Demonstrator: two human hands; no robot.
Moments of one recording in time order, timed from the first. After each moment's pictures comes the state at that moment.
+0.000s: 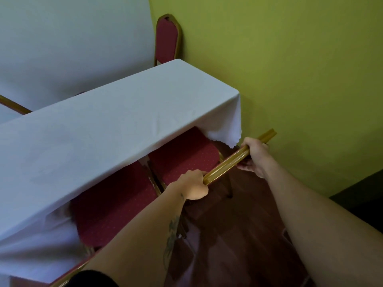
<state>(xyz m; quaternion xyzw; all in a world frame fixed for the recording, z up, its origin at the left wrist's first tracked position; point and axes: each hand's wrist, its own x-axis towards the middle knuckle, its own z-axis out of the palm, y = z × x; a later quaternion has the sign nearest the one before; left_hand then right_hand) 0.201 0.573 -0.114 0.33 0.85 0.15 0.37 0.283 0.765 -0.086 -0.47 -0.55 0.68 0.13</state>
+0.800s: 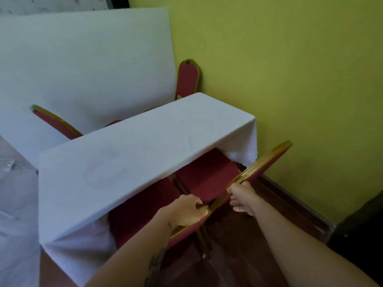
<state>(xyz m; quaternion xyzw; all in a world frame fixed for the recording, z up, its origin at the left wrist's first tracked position) 0.218 0.386 -0.055 0.38 0.85 0.13 0.34 0.302 0.574 -0.084 -0.49 -0.62 0.61 -0.01</state>
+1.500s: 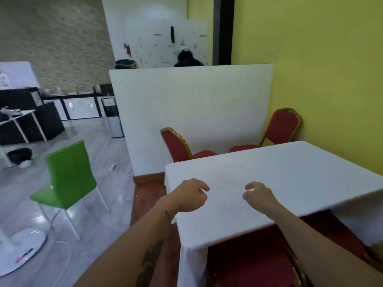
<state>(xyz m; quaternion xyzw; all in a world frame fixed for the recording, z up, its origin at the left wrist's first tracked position) 0.038 -0.028 0.065 0.25 0.92 0.28 0.11 0.077 0.211 0.023 -0.23 -0.88 0.42 0.02</state>
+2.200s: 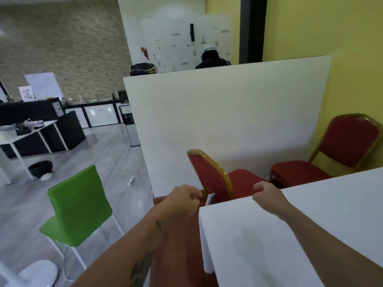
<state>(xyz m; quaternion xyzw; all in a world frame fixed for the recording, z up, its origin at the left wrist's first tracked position) -0.348 -0.141 0.064 0.17 0.94 0.28 0.08 -0.332 0.137 0.020 -0.18 -0.88 0.44 0.03</state>
